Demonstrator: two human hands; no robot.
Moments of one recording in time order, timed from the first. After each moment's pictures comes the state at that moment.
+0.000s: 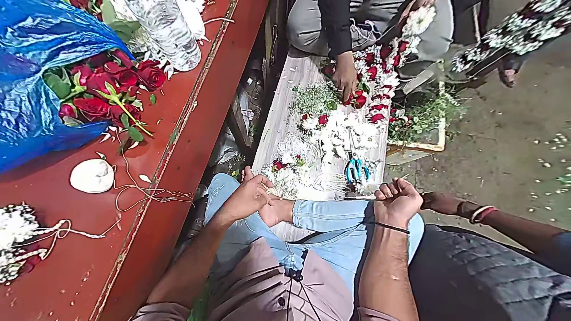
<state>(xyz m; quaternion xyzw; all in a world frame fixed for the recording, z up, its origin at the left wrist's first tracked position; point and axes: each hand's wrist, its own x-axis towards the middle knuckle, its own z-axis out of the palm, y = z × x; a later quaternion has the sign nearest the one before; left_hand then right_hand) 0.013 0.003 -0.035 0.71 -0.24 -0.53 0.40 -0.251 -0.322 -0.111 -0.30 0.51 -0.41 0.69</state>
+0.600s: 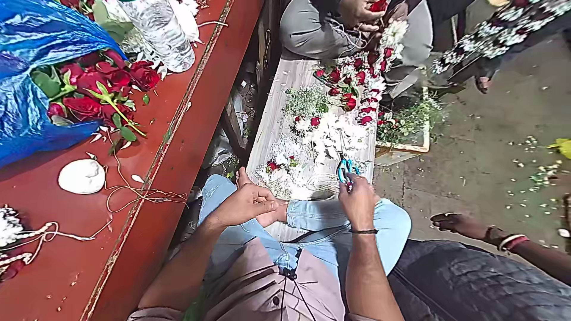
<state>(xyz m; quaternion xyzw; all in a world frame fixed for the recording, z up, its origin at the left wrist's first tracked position) 0.009 0.000 0.002 0.59 -0.32 -0.56 0.48 -0.217 -0.262 -0.075 -0.83 0.48 -0.02 0.29</state>
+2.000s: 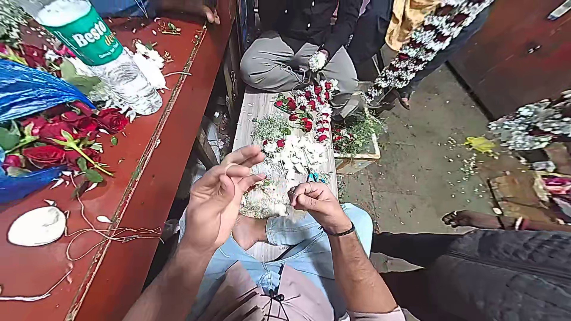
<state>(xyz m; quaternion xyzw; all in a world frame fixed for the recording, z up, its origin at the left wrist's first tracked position) 0.006 -0.062 0.093 0.35 -0.29 -0.34 0.82 -0.175 -0.257 -0.003 -0.55 0.02 -0.12 0.83</state>
